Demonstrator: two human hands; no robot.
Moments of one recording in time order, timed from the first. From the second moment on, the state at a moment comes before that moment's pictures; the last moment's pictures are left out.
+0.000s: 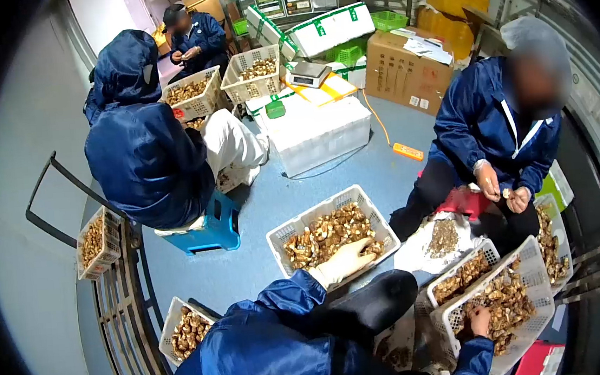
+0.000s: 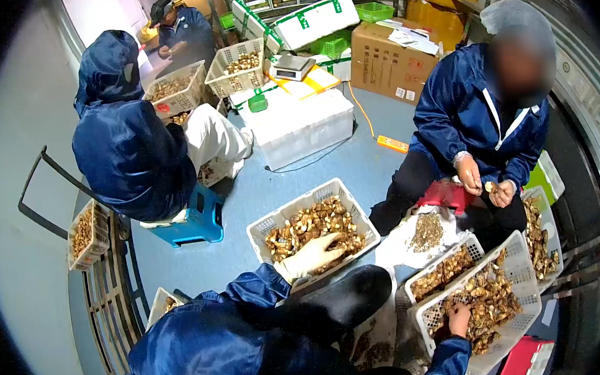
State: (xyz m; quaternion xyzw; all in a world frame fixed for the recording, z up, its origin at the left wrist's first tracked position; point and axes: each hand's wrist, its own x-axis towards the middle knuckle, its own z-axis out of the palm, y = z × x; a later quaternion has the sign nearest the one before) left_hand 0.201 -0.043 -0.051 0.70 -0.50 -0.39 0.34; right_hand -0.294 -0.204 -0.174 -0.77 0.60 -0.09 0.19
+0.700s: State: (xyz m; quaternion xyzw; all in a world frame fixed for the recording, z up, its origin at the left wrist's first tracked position) left_hand 0.036 0.011 0.001 0.19 -0.27 -0.88 0.33; right_hand -0.183 0.040 0.033 -0.40 0.54 -0.52 0.53
